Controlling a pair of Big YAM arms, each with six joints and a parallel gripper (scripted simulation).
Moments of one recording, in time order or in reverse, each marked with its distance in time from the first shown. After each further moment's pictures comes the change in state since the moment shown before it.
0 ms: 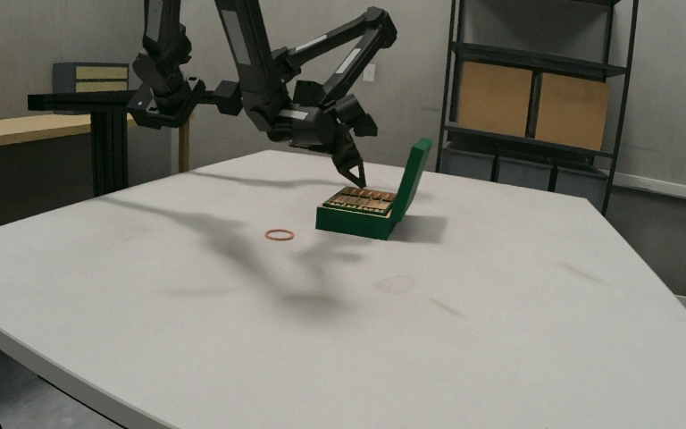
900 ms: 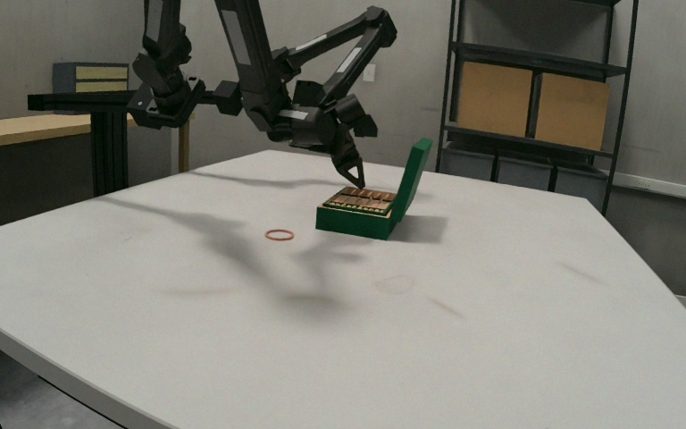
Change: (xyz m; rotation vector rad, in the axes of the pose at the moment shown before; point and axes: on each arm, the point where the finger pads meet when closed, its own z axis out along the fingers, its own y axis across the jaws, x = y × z) left arm 0.003 -0.001 0.000 0.001 0.024 -0.015; right arm 0.000 0.000 0.000 0.000 0.000 0.000
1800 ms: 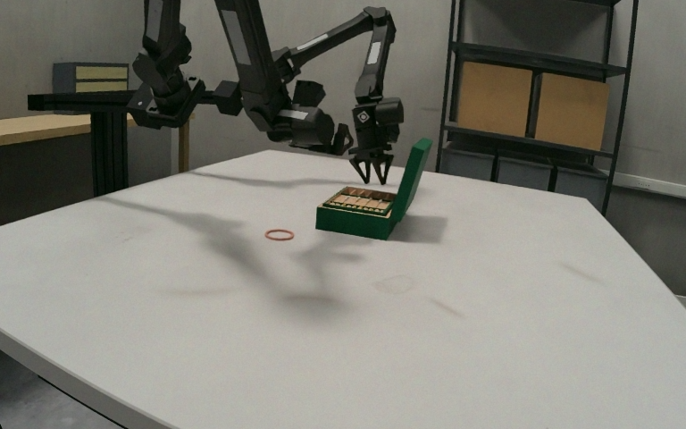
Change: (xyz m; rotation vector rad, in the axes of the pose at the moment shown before) left arm -0.035 0.033 0.024 -0.119 0.329 -0.682; right arm 0.000 0.000 0.000 0.000 0.000 0.000
